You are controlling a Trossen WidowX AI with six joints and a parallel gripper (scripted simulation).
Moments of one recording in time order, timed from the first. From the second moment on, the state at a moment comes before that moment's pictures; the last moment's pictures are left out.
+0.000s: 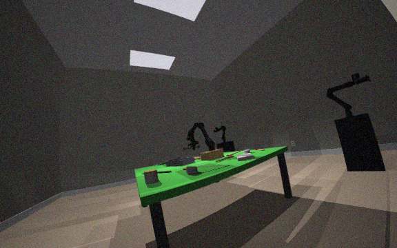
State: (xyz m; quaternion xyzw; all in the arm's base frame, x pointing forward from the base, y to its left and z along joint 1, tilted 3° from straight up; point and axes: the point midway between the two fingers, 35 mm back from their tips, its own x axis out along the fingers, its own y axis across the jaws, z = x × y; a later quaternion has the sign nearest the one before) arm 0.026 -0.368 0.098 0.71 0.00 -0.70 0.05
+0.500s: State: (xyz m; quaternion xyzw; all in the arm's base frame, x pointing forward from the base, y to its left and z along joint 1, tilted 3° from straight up) arm -0.002 -0.368 0.098 0.70 -0.21 -0.67 -0.16
